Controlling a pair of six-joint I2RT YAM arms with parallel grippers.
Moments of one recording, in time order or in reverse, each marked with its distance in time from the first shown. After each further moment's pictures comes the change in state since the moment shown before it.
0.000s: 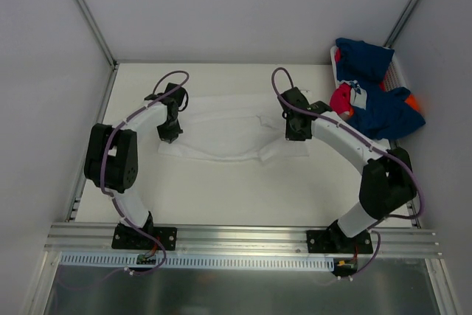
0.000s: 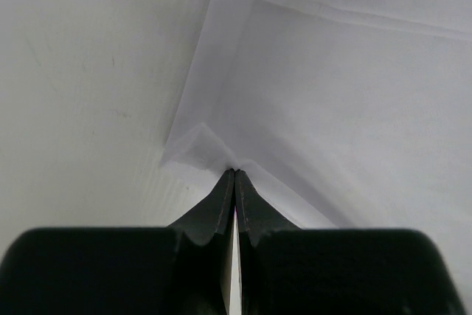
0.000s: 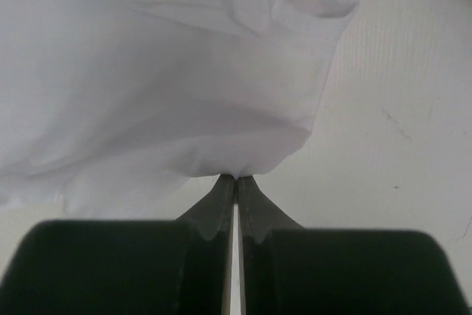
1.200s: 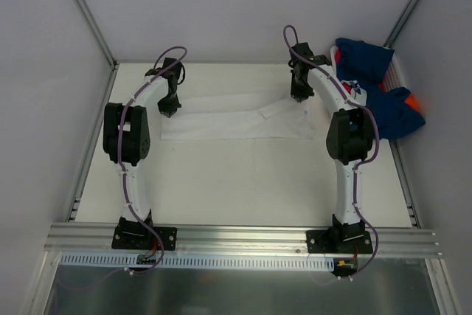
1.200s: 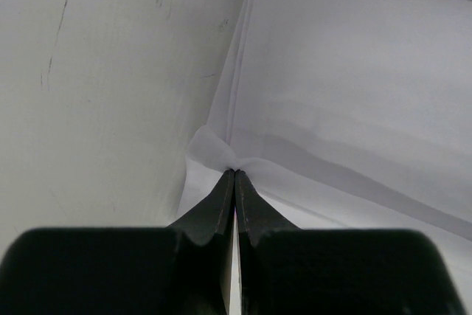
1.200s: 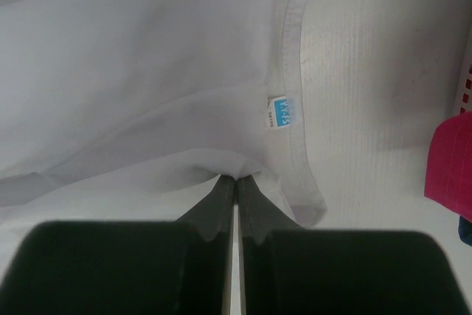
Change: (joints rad) left arm 0.091 0.367 0.492 -0.068 0.008 0.123; right arm -0.278 0.674 0.855 -0.177 -0.109 -0.216
